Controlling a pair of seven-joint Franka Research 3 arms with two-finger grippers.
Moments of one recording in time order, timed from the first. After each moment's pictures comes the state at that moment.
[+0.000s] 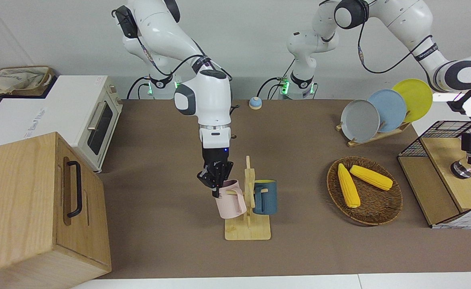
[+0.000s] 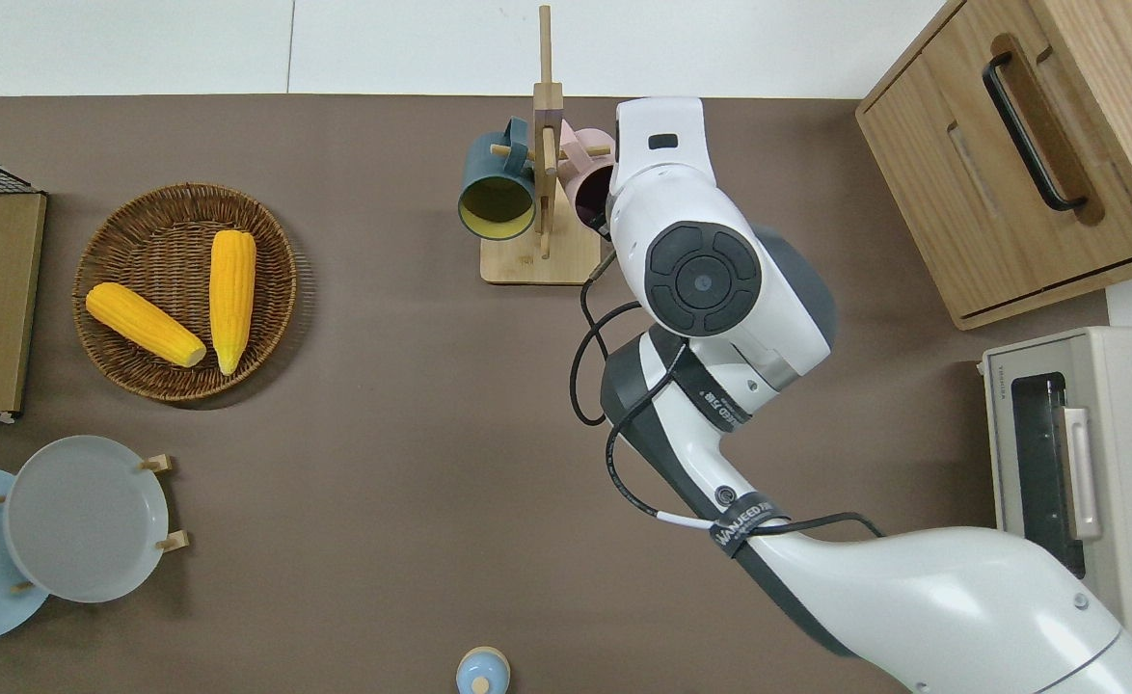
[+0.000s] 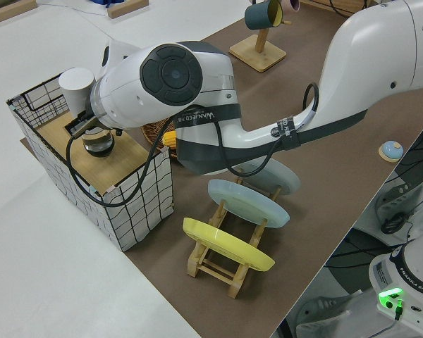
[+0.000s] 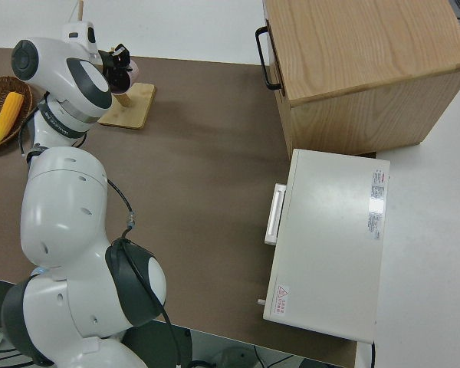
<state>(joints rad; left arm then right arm) 0.12 0.40 0.48 -1.59 -0.94 2.45 1.08 0.28 0.54 0.17 -1.39 -0.52 2.43 -0.12</state>
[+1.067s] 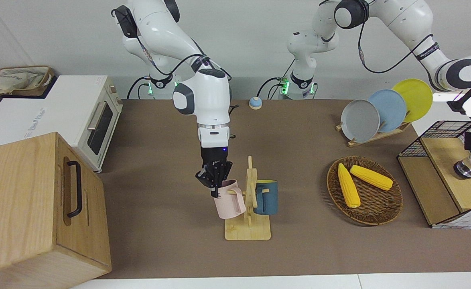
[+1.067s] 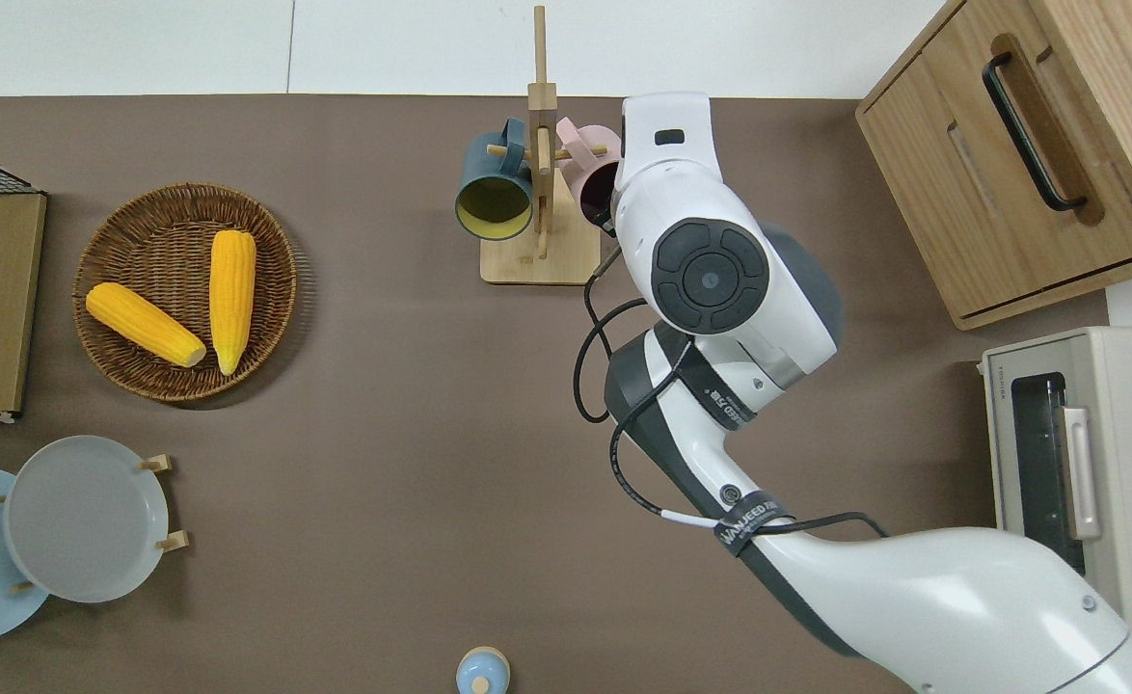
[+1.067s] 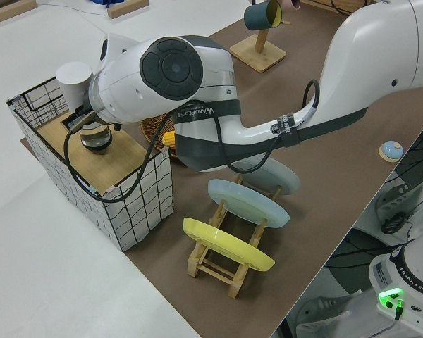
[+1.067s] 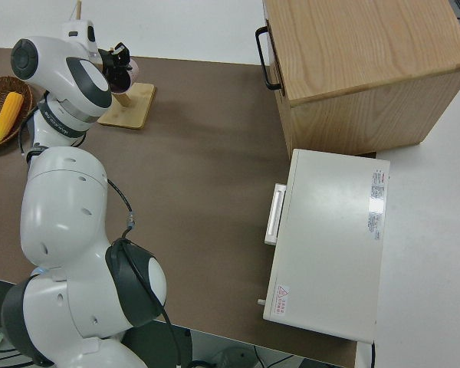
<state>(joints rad) 0.12 0.40 0.48 -1.58 -0.94 2.45 1.07 0.28 0.54 0.17 -1.39 -0.52 2.43 -0.12</state>
